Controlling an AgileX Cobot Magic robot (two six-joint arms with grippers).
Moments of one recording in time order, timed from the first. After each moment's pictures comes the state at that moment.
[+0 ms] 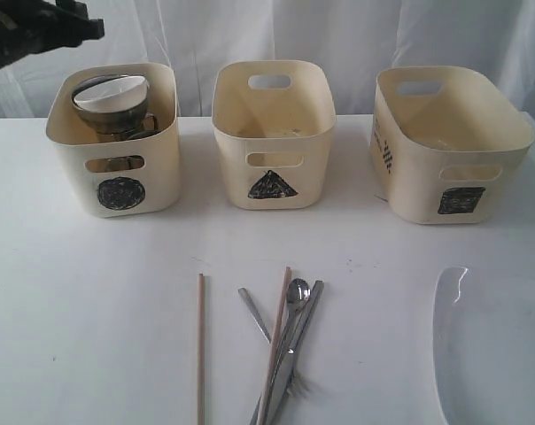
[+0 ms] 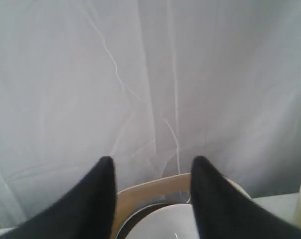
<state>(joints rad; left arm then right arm) -0.15 1.81 -1.37 0.02 -0.28 -0.01 -0.02 0.01 -0.01 0.01 0.34 0.20</state>
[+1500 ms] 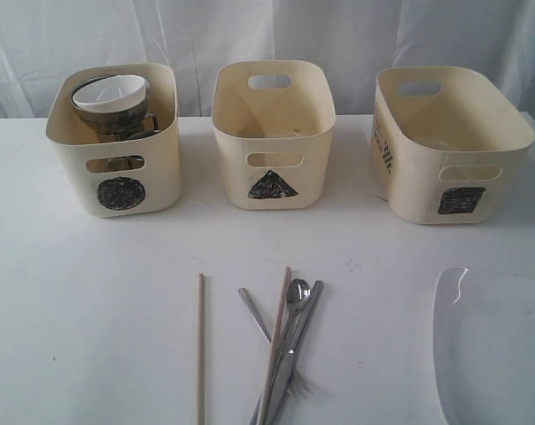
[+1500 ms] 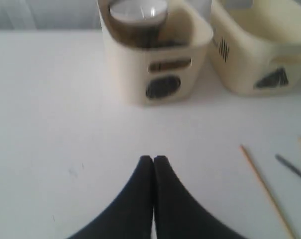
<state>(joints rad) -0.15 0.41 -0.45 -0.17 0.56 0.05 -0.02 0.01 -0.01 0.01 0.34 0.20</state>
